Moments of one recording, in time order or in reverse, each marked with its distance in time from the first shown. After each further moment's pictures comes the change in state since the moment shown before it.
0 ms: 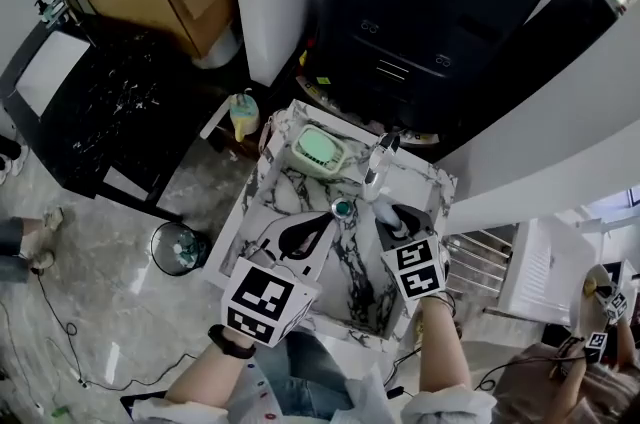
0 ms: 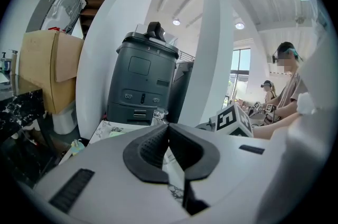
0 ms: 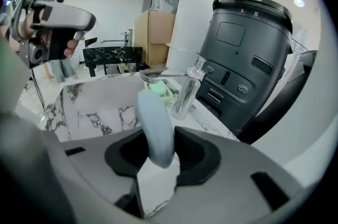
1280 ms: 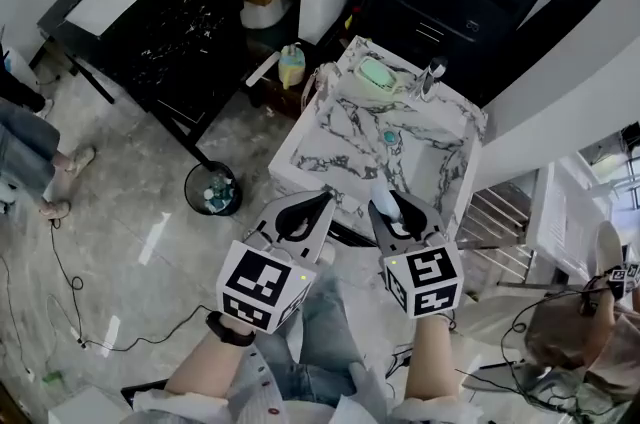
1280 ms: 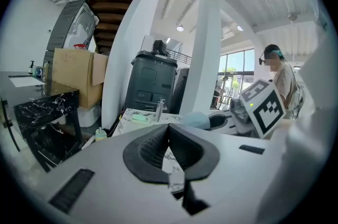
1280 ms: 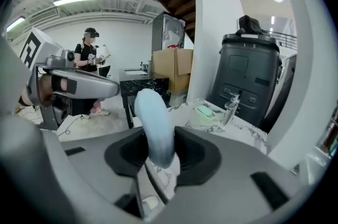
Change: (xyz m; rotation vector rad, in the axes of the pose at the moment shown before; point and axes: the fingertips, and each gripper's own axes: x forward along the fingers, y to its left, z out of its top) left arm -0.218 -0.042 -0.068 0.001 -0.053 0.094; right arm -0.157 0.228 0.042 0.099 -0.258 0.066
